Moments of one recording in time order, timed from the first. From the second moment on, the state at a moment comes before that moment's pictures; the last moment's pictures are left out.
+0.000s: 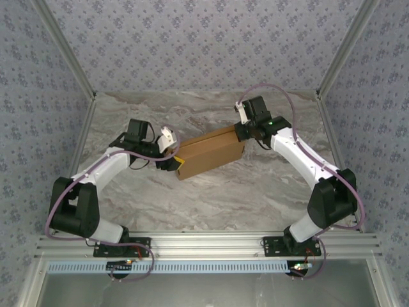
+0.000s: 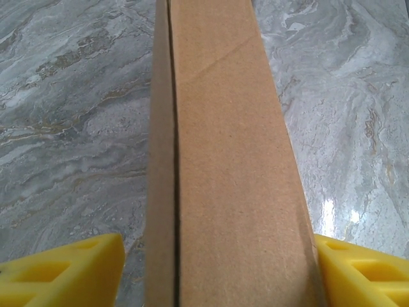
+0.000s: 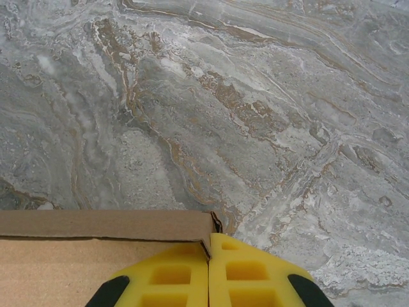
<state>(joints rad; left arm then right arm) -0.28 1.45 0.93 -0.39 0.83 0.67 0.45 1.55 1.34 -0.64 0.09 0.02</state>
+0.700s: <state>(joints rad) -0.34 1.05 0.74 -0.16 0.41 0.04 0.49 1.57 1.36 -0.65 0.14 0.06</state>
